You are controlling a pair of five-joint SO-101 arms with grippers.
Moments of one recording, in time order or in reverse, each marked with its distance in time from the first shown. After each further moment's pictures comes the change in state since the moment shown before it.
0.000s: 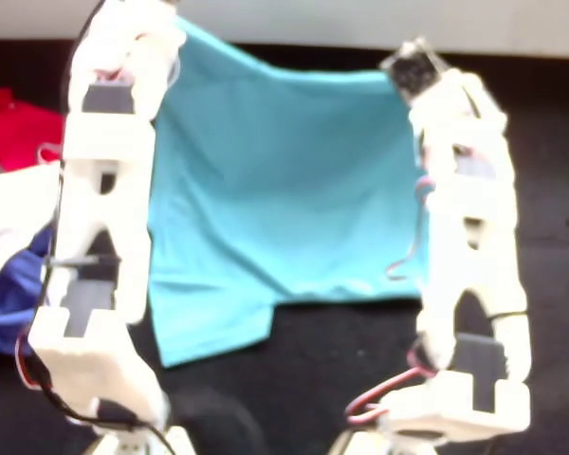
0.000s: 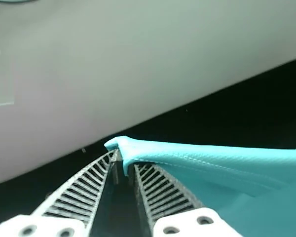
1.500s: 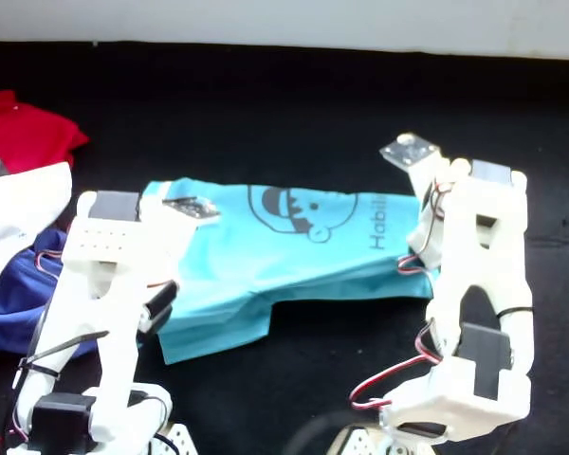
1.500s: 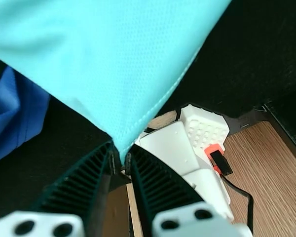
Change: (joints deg) left arm 2.1 -36.2 57.4 62.4 -4.2; right arm 5.0 3.4 -0.2 63.9 0.0
